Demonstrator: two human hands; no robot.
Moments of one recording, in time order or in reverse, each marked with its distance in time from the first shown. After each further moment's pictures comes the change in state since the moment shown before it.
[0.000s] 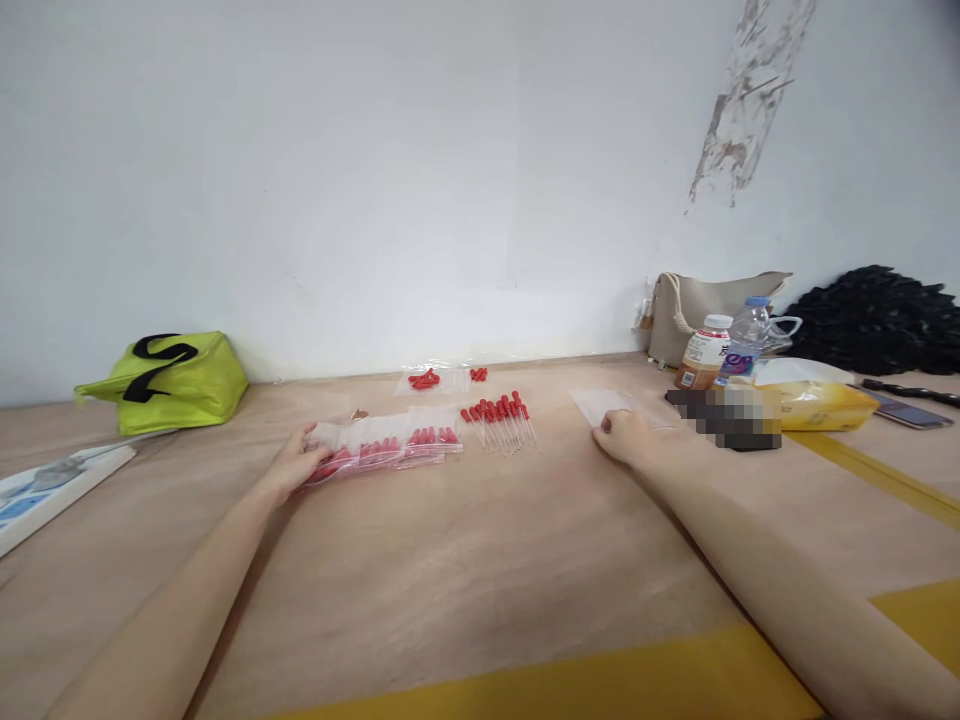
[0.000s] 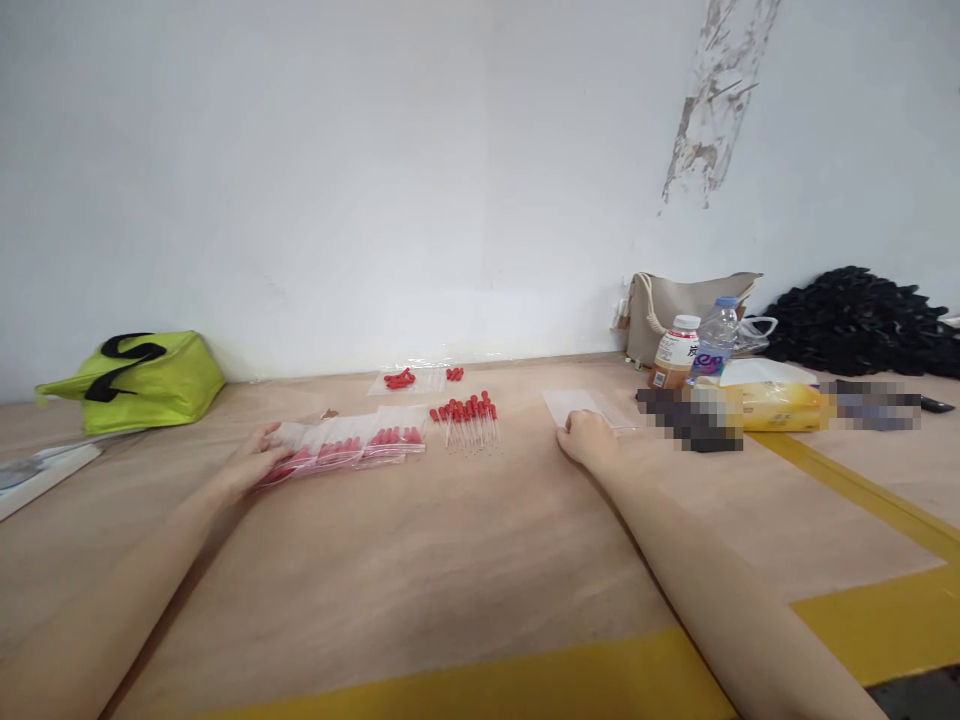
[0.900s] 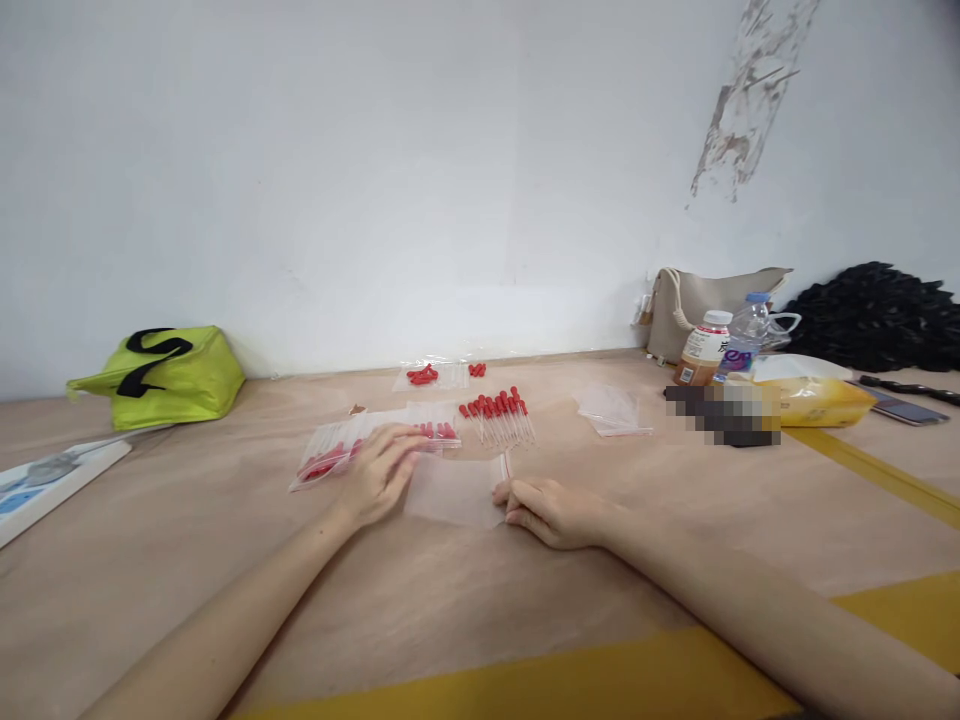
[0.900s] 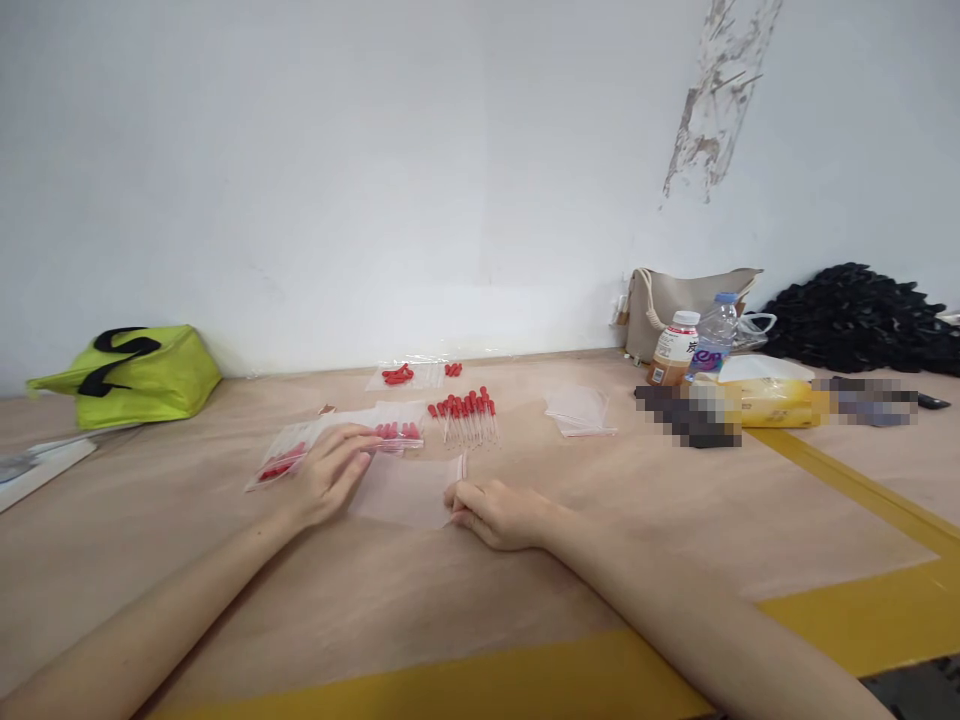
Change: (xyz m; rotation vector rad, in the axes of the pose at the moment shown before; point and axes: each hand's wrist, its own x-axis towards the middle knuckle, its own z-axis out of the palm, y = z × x) left_hand -0.084 0.086 0.050 0.123 -0.013 1.026; right_hand -0.097 -0.100 -0.019 0.632 -0.356 -0.991
